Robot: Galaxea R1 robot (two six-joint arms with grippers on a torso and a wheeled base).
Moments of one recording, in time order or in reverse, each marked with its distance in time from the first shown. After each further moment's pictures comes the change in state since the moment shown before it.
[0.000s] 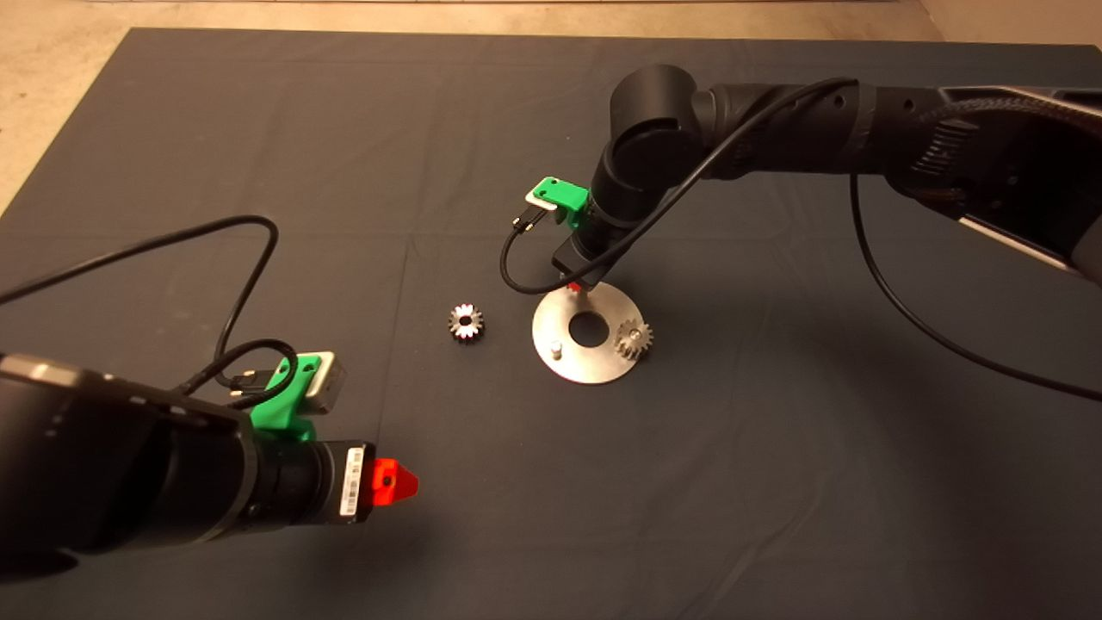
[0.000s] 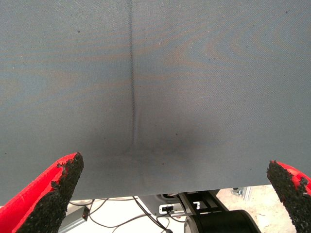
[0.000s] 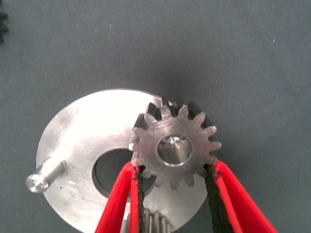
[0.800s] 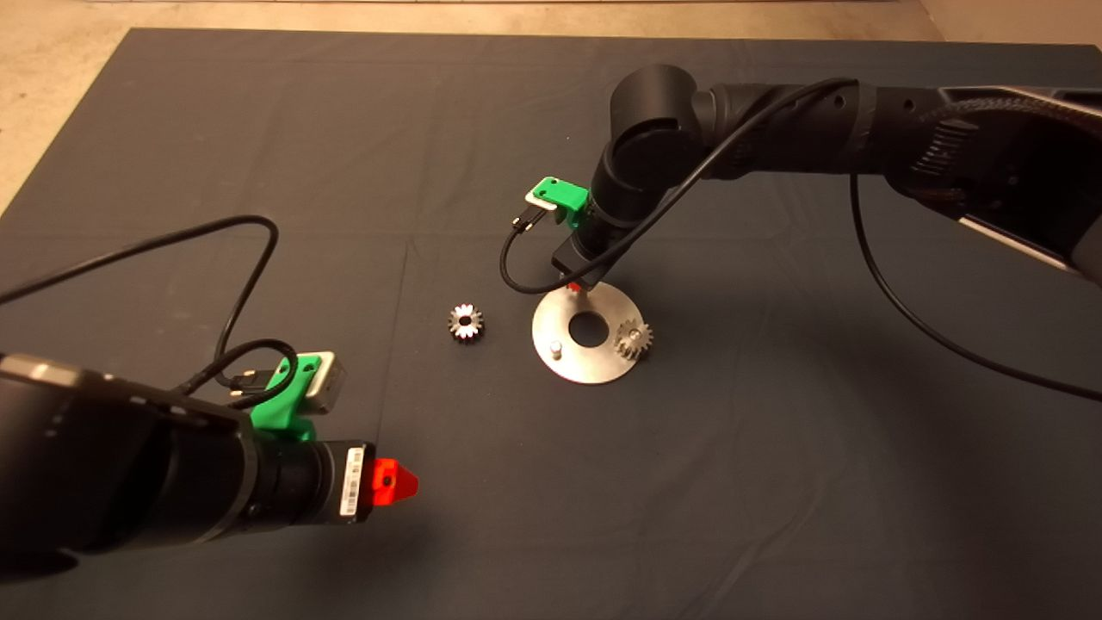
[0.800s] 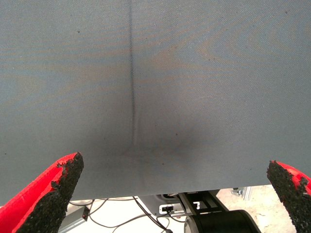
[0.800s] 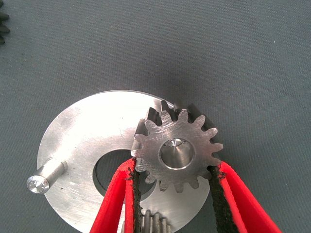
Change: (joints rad) left arm 0.000 0.000 0.000 0.000 0.001 0.000; right arm 0.000 0.000 -0.002 0.000 0.003 0.000
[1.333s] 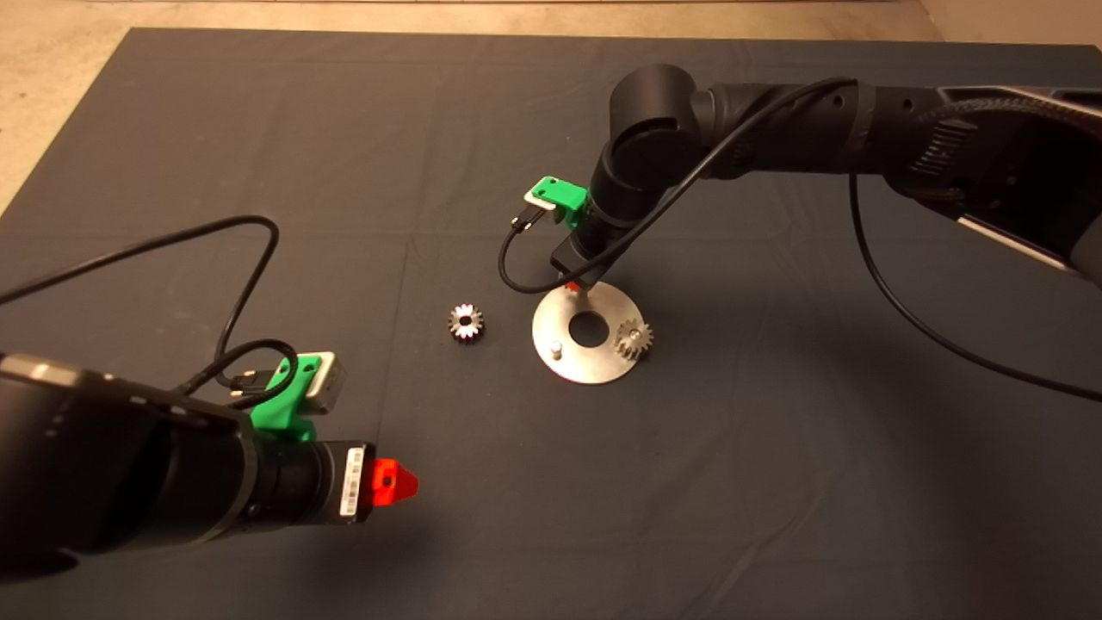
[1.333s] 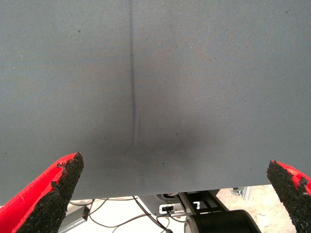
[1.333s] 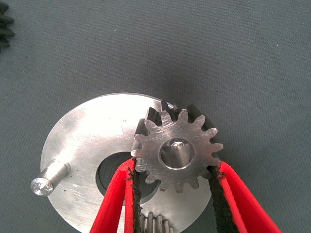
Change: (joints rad) left arm 0.000 0.000 0.000 0.000 0.000 0.000; right arm 0.000 0.004 -0.003 0.000 0.006 0.000
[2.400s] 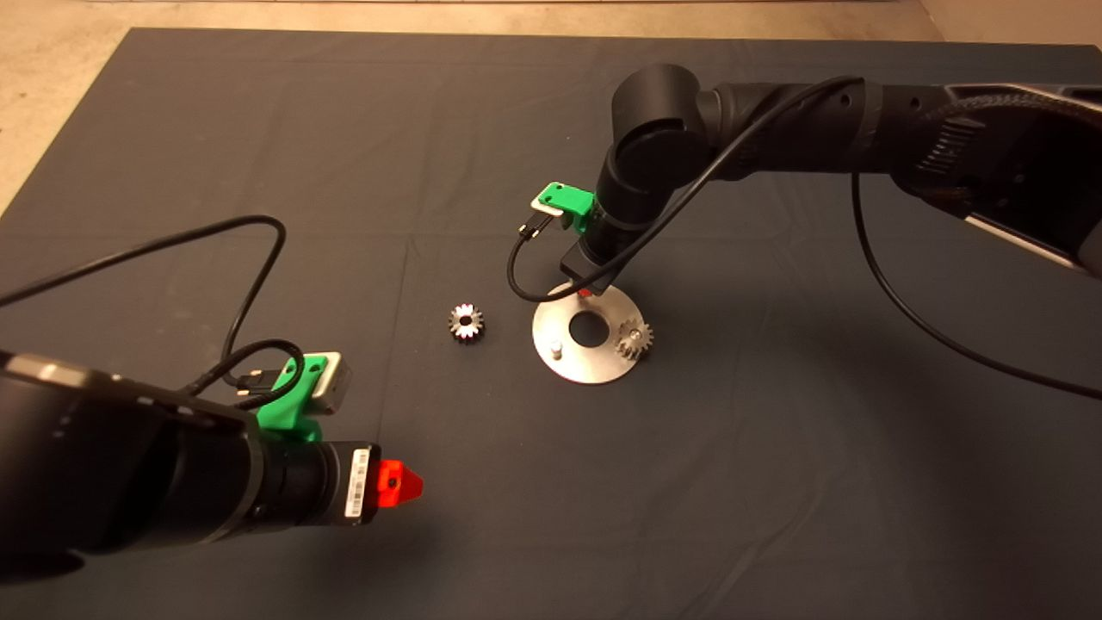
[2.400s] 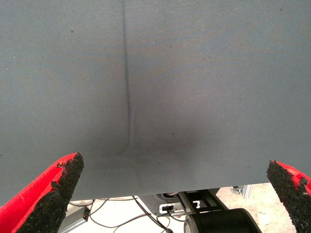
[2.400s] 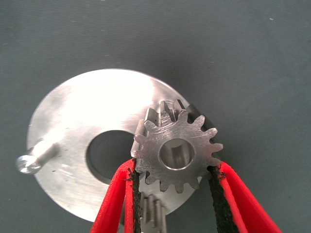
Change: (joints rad) left arm 0.000 0.014 0.000 0.000 0.000 0.000; right arm 0.006 -0.012 0.021 0.010 -0.060 0.000
